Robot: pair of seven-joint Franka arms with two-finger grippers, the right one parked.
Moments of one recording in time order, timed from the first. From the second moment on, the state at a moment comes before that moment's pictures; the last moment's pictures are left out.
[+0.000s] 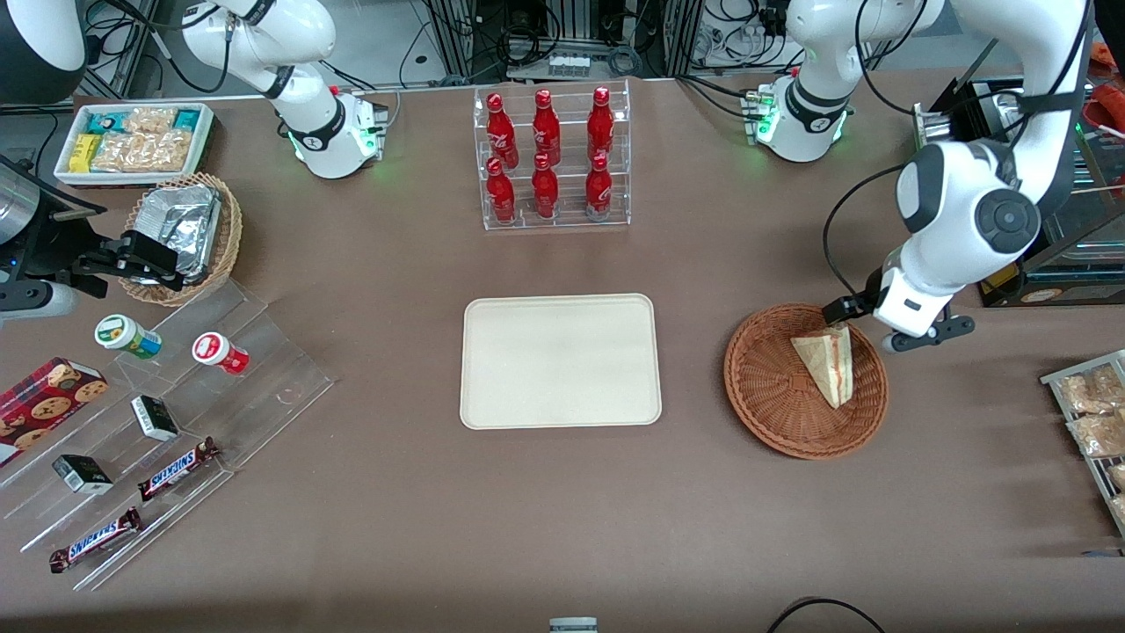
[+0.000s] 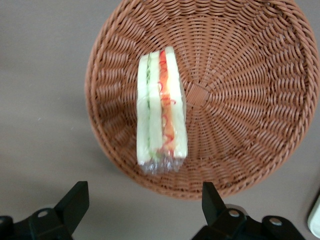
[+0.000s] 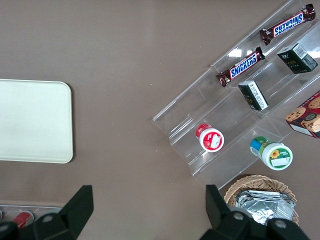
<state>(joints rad) 0.10 0.08 -0.18 -2.26 -0.03 2.27 -0.30</state>
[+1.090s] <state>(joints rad) 0.10 0.22 -0.18 -2.33 -0.03 2.55 -0.35</state>
